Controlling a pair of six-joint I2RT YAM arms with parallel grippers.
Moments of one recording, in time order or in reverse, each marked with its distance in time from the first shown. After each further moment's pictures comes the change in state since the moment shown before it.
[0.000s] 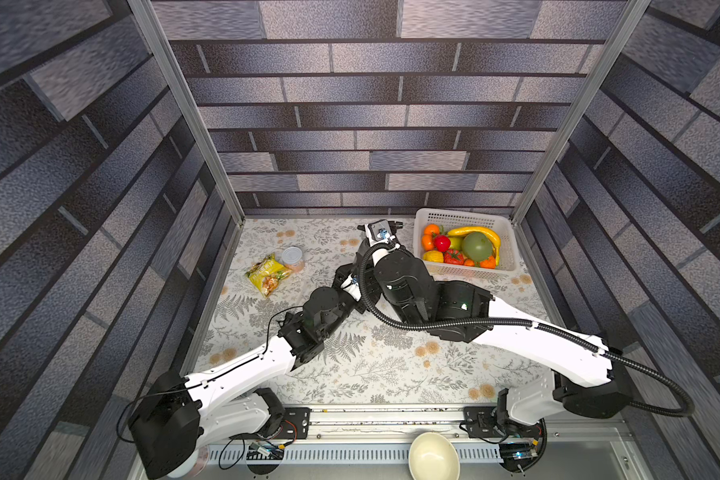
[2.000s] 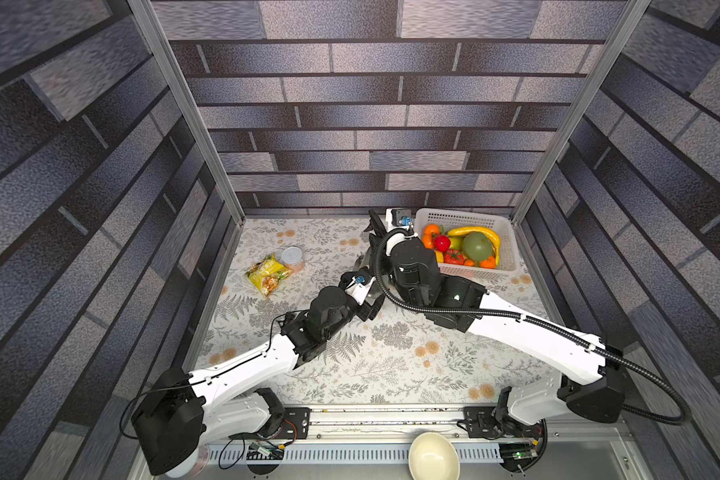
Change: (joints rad) left arm -0.011 0.038 0.023 -0.114 0.036 -0.109; right arm -0.143 0.005 -0.176 0.315 -0.023 0.133
